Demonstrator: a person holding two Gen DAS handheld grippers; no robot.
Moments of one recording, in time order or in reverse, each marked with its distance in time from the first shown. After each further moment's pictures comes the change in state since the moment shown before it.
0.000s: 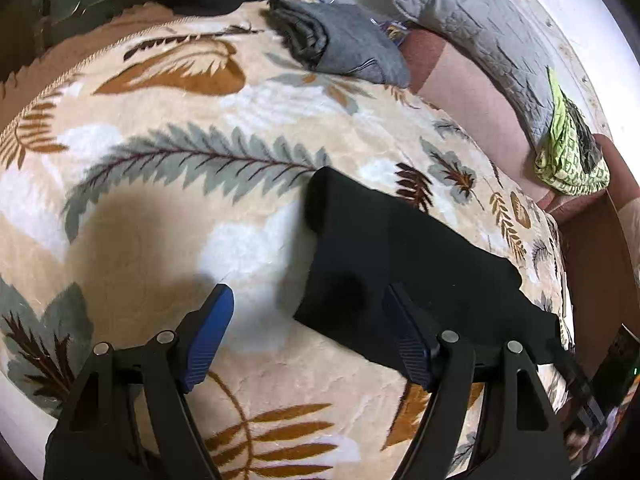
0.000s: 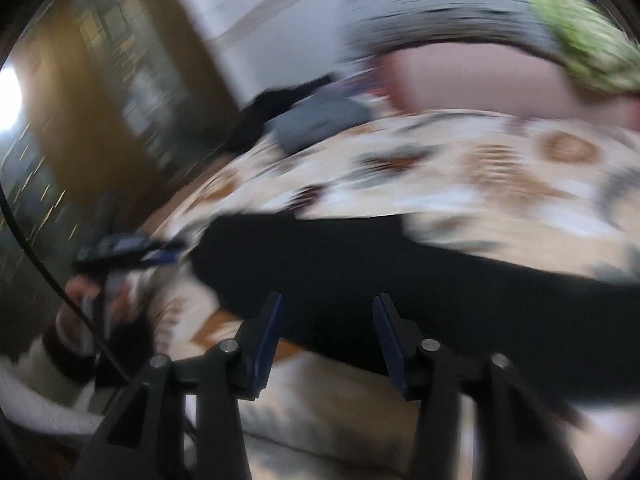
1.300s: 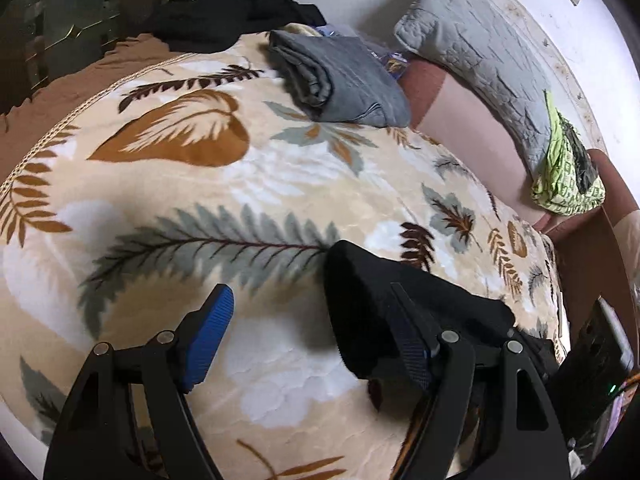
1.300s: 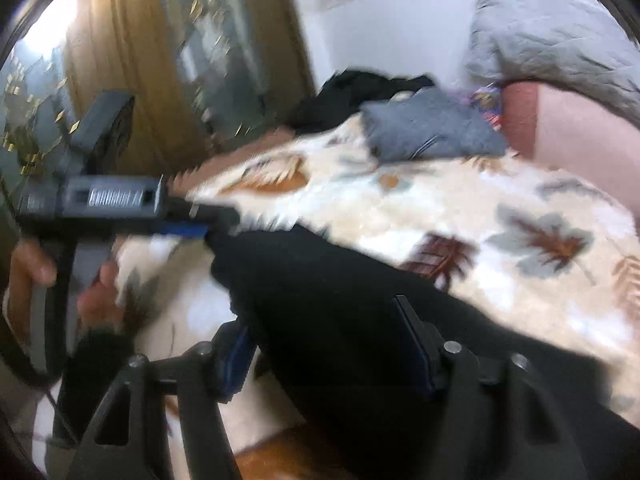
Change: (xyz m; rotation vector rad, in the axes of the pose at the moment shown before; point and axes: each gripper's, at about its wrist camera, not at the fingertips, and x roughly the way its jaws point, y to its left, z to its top) left arm -0.010 0.012 0.052 0.017 -0.071 -0.016; right arm 0.132 0.080 0.052 -0.200 0.061 0.031
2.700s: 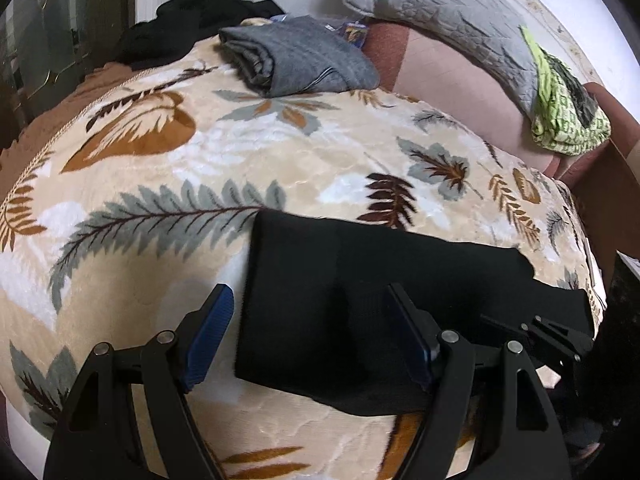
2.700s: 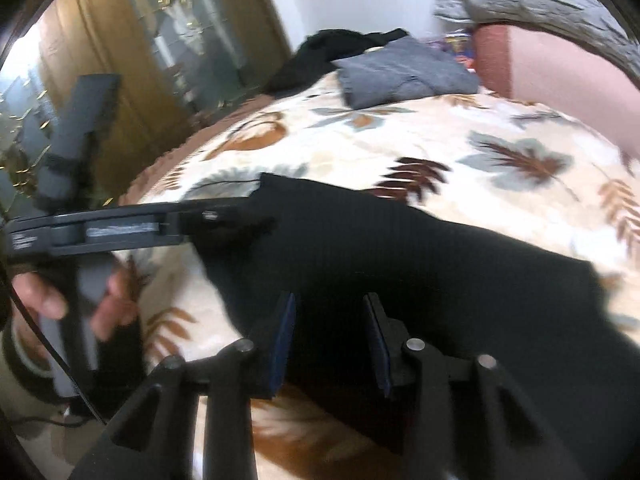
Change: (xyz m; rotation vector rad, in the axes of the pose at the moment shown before) left arm 0.016 -0.066 -0.038 0.186 -0.004 0.081; right arm -0.034 -0.024 -0.027 0.152 0.047 -0.092
